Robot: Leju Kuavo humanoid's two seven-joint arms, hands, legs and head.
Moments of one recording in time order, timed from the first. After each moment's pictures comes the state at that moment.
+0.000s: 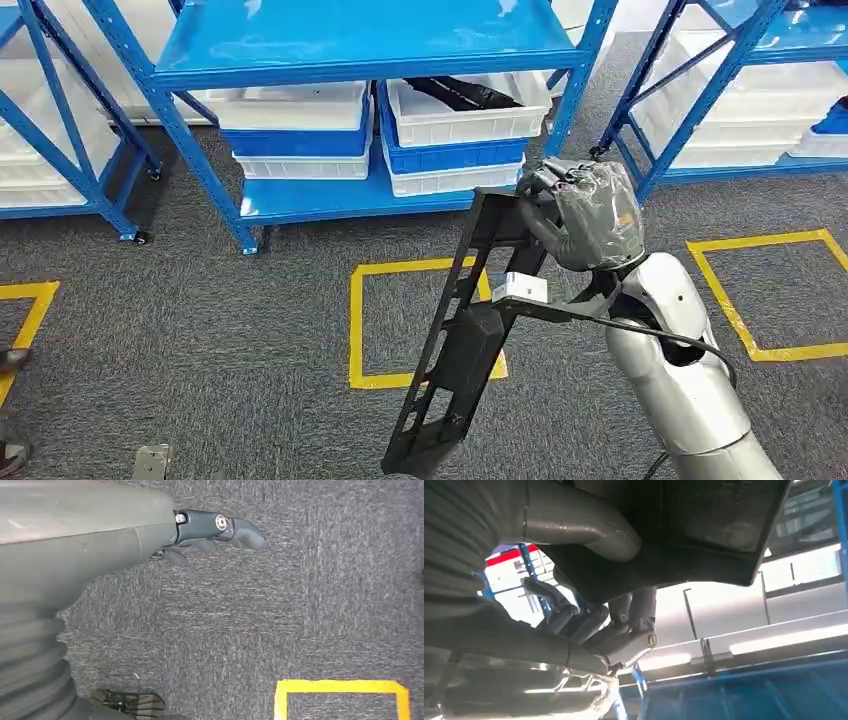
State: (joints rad) left arm -0.09 -0.09 0.72 -0.20 -0.48 0.06 -0.51; right arm -0.44 -0.28 0.39 -1.34 1.01 -0.19 -0.28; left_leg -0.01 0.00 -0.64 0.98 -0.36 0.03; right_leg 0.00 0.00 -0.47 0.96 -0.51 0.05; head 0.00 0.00
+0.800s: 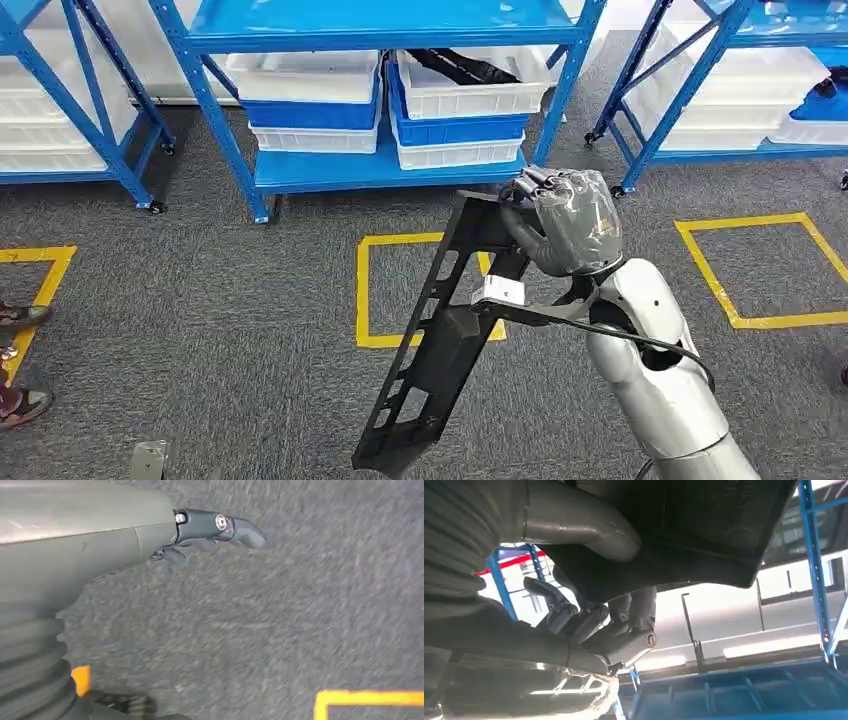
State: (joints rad) left arm -0.10 -0.08 0.73 -0.20 -0.50 0.05 -0.49; right arm -0.44 -0.23 0.42 -1.31 1.06 -0.19 -0.25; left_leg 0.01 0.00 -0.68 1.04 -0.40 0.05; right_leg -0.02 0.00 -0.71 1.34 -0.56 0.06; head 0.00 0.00
